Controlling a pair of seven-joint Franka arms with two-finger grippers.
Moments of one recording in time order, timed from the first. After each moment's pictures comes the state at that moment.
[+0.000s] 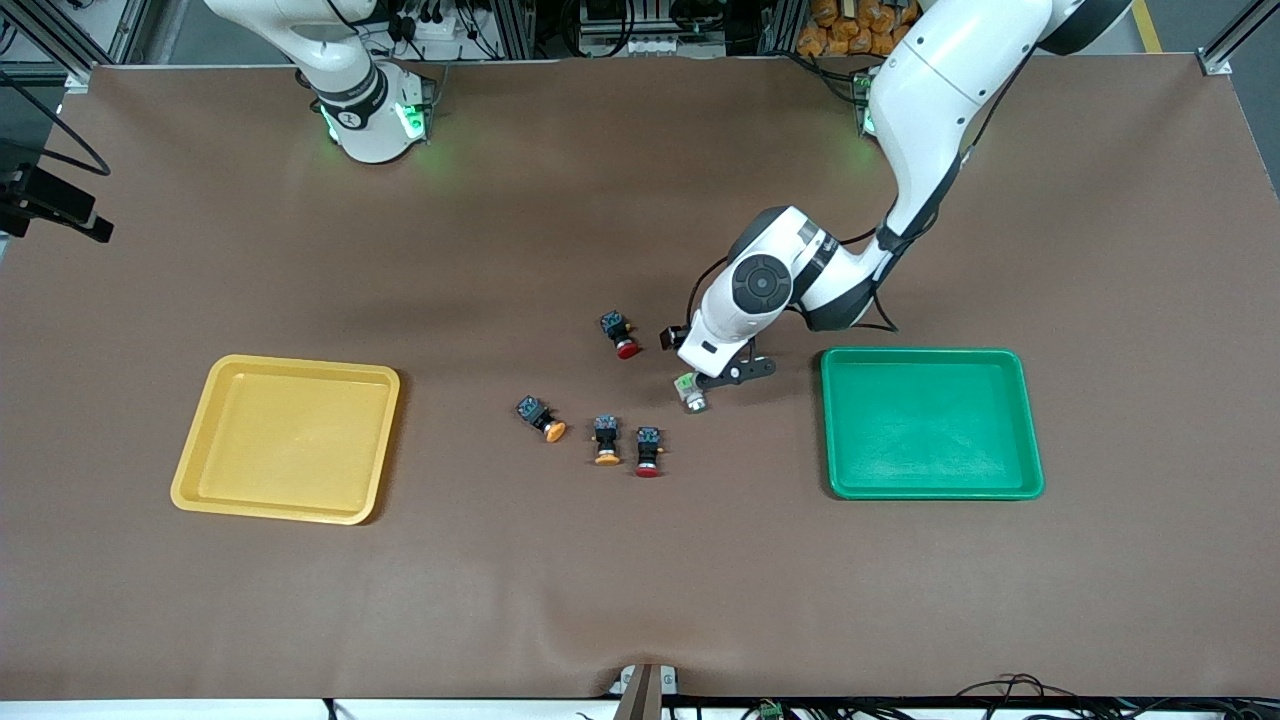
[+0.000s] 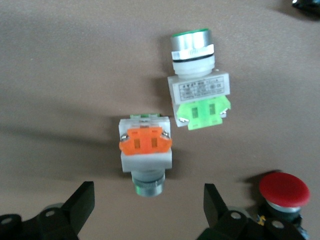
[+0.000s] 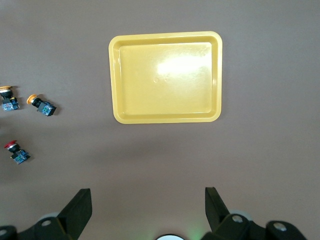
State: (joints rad) left arm -0.31 0.67 -0.43 -1.84 0.06 2.41 -0.93; right arm -0.01 -0.05 -0.11 -1.54 0.05 1.44 -0.01
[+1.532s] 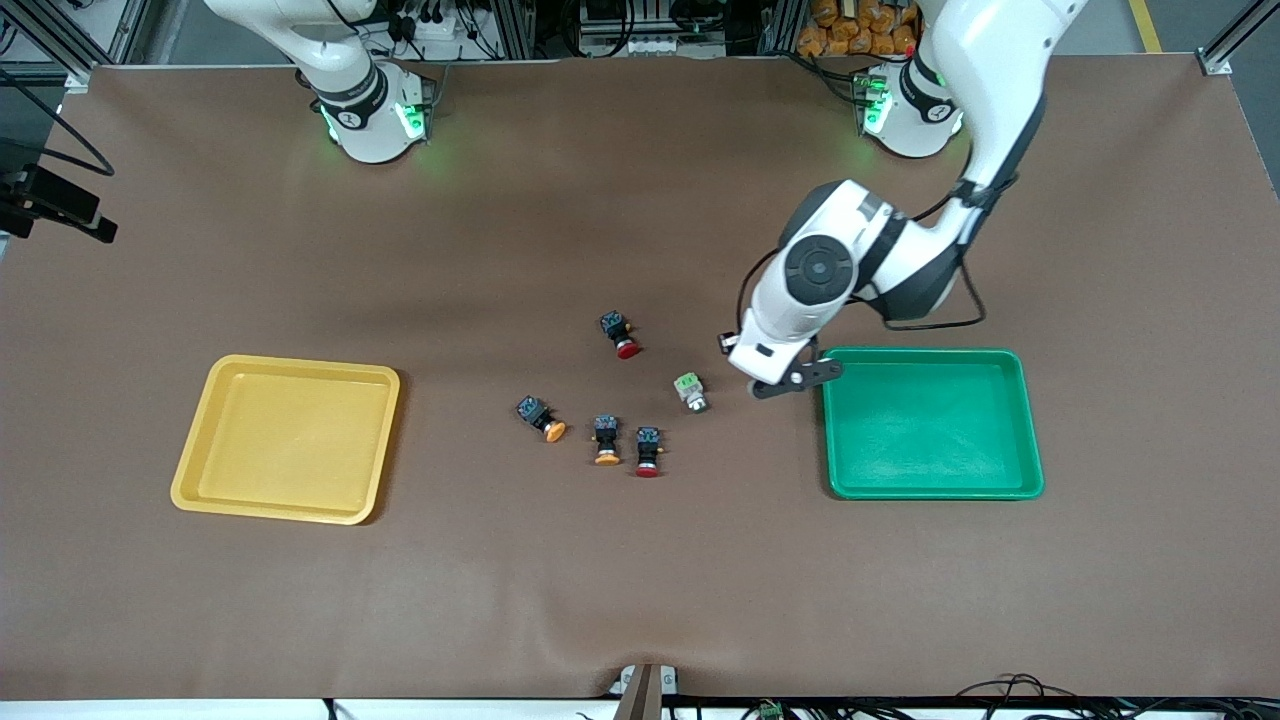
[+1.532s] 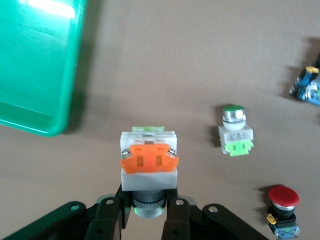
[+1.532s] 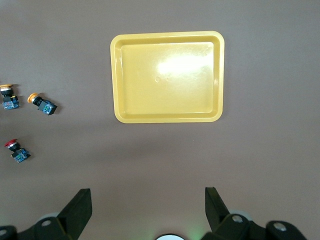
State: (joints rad) left arm -0.19 0.45 -0.42 -1.80 0.09 2.12 -0.92; right arm -0.01 -0.04 -0.10 -1.54 0.06 1.44 -0.01
